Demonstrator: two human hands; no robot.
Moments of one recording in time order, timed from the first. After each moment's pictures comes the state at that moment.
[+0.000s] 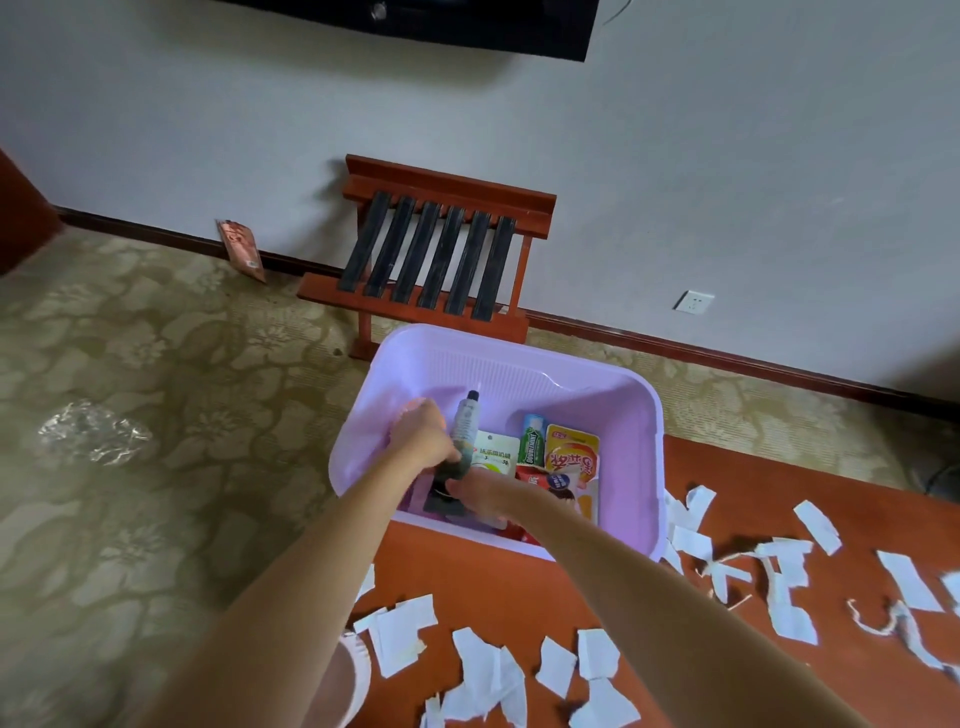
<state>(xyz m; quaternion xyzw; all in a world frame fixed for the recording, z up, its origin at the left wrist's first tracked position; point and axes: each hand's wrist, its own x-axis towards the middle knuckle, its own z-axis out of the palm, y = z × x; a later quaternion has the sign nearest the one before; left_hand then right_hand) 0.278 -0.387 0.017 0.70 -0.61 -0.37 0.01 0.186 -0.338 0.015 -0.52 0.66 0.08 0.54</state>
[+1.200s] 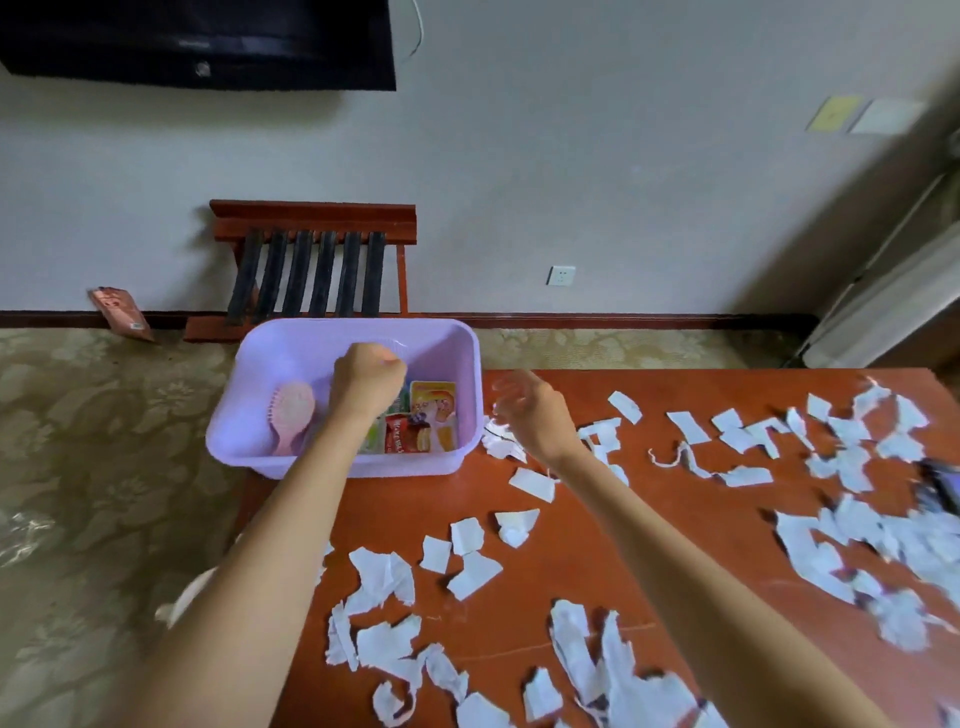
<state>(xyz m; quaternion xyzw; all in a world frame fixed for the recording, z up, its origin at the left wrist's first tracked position) 0.190 -0.290 0.137 0.66 -0.61 -0.38 0.21 0.032 -0.200 0.117 -0.49 0.75 -0.32 0.30</state>
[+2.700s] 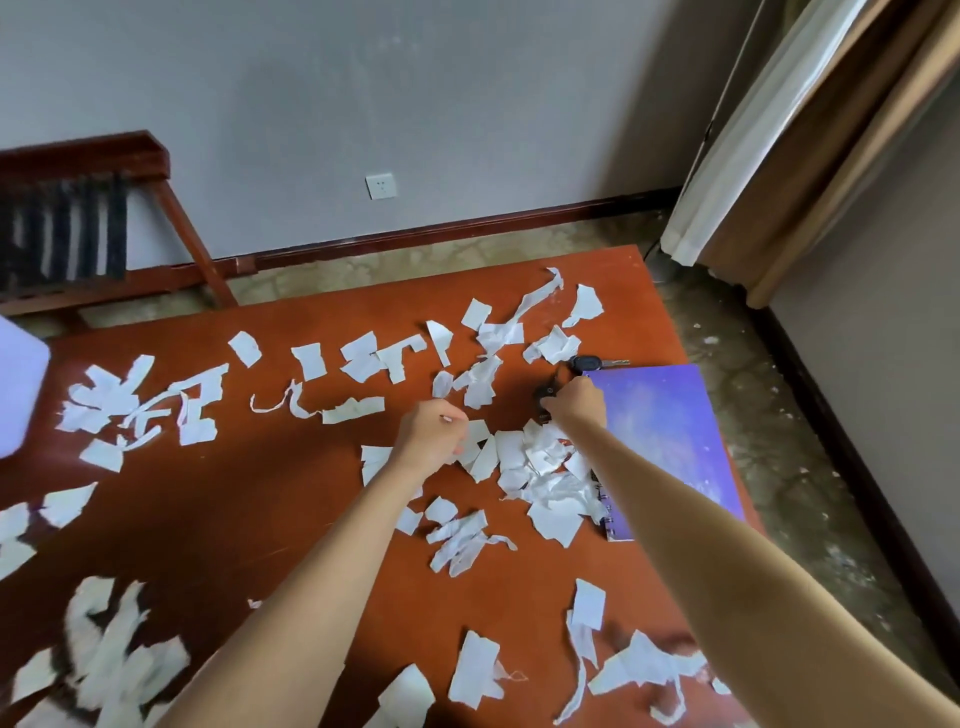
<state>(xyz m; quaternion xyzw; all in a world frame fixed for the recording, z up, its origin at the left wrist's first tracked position) -0.361 0.020 0.042 0.59 -0.65 -0.48 0.01 -0.537 0.060 -0.026 -0.21 0.89 -0.21 0.35</state>
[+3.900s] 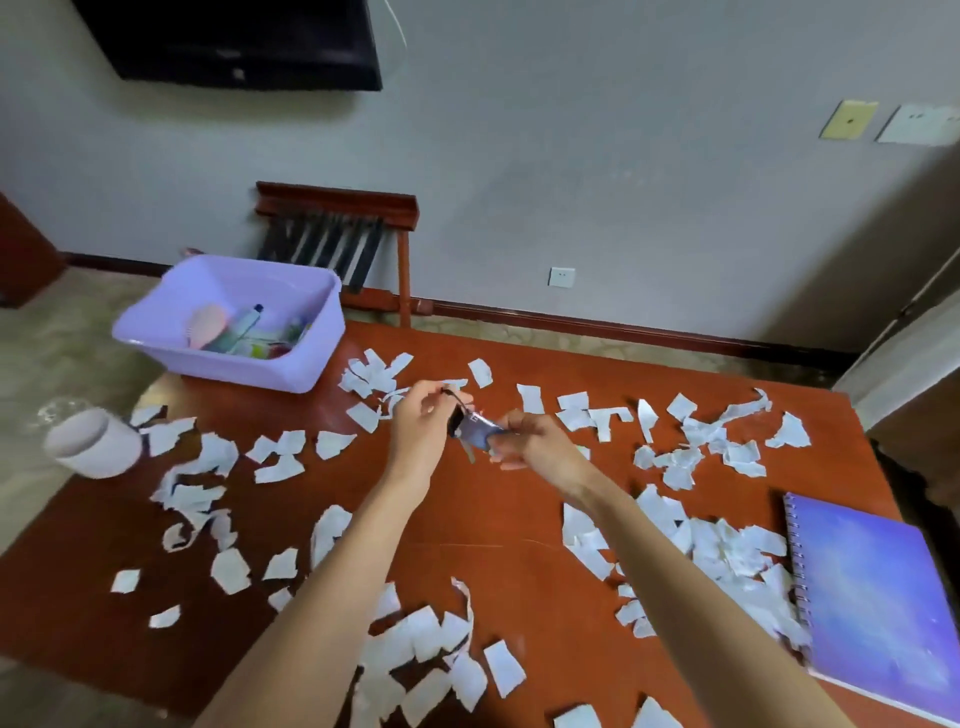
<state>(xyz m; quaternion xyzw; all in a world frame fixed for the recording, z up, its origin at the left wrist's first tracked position) -0.133 -0.009 0.128 0.62 -0.47 -0.47 0.40 -0.271 0.014 0.117 -0.48 0.58 -0.30 0.59</state>
